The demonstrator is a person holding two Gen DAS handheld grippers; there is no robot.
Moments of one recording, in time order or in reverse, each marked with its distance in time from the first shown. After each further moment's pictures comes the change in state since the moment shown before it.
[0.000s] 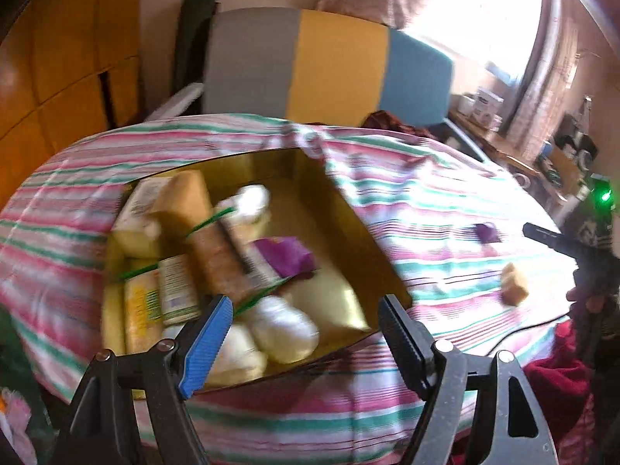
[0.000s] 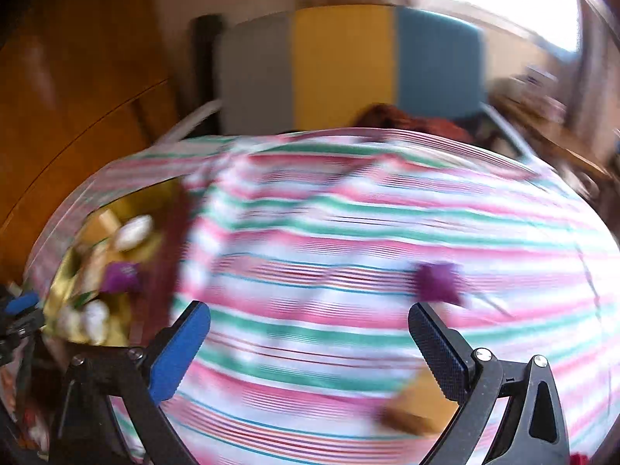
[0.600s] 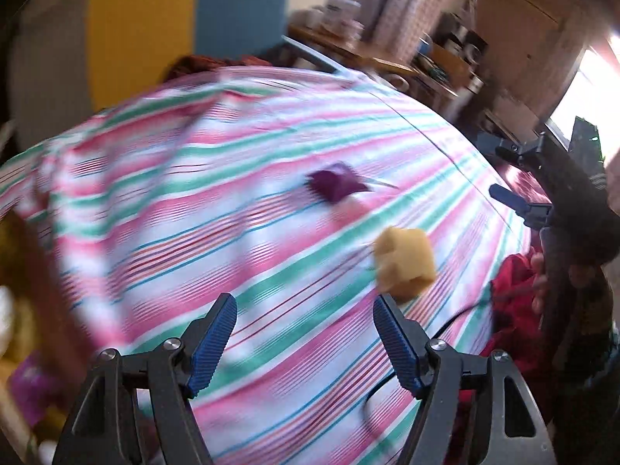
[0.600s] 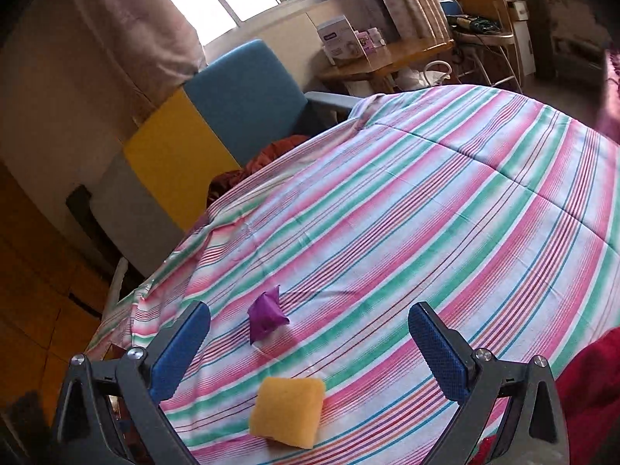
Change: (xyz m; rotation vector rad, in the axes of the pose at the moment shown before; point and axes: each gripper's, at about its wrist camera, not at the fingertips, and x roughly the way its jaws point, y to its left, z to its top) left arm 0.134 -0.210 0.038 0.372 0.265 -0.394; right arm -0.038 -0.155 -0.028 0.610 -0.193 -0.065
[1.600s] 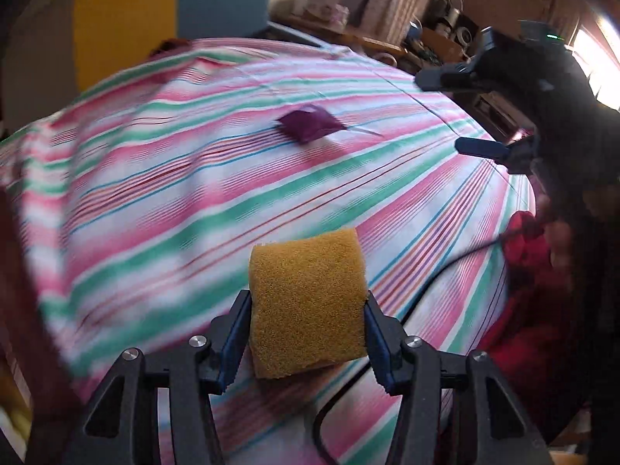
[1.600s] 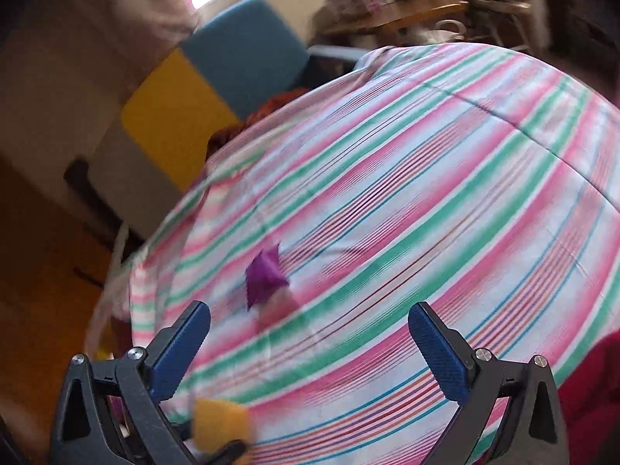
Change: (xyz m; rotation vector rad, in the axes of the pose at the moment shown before) left arm 0.012 -0.014 -0.072 0.022 -0.029 0.051; right arm 0.042 0.011 -0.019 -0.047 0.216 0.027
